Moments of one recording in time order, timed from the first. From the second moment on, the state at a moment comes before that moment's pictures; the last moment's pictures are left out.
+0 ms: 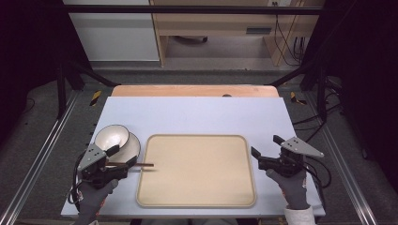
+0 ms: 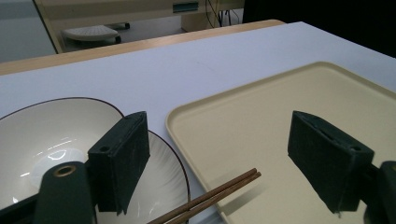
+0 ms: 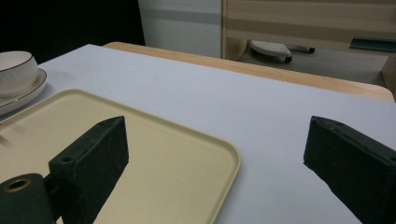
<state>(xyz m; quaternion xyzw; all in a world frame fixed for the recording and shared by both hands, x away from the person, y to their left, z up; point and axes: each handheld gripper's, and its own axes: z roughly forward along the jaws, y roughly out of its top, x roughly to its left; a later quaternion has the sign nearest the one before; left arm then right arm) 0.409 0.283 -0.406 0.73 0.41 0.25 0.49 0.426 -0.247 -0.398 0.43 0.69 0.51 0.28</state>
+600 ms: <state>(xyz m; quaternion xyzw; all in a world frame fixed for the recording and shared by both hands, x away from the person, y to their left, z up) 0.391 0.312 -0.409 0.74 0.39 0.25 0.48 0.422 -0.237 -0.394 0.42 0.70 0.51 0.28</state>
